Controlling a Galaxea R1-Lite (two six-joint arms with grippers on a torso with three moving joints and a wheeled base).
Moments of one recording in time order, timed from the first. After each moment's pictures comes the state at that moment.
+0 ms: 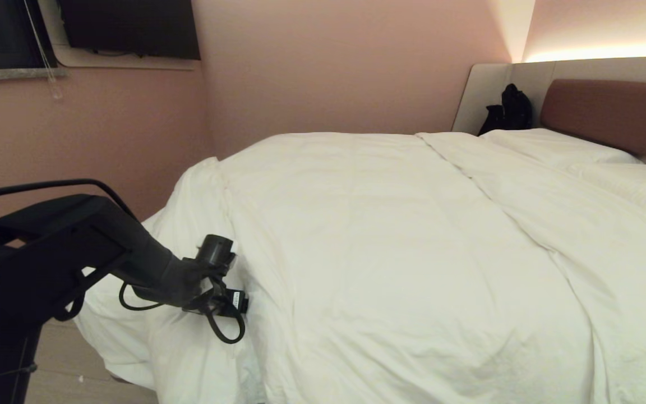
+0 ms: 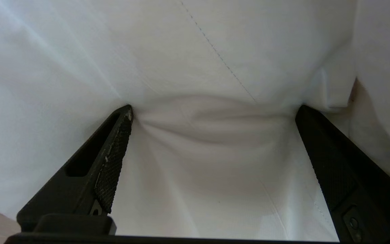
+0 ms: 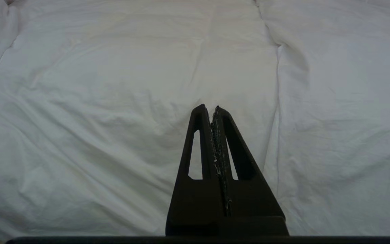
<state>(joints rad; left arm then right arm) -0.27 2.27 -1.12 -0.15 0.22 -0.11 0.01 0.00 0.00 0.00 0.01 -0.03</state>
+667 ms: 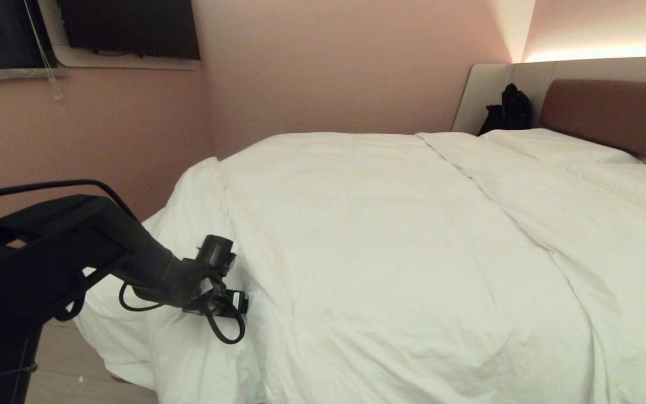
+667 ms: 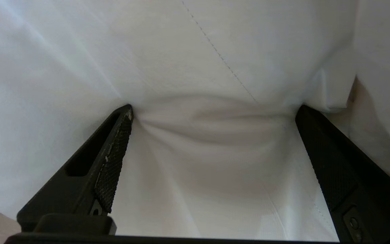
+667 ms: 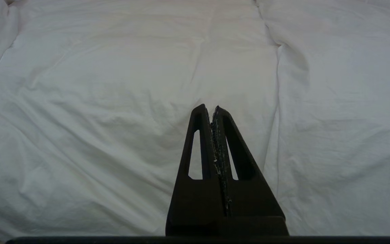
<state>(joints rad) -0.27 2.27 -1.12 -0.15 0.22 -0.12 0.01 0.00 0.00 0.00 0.01 -0.03</state>
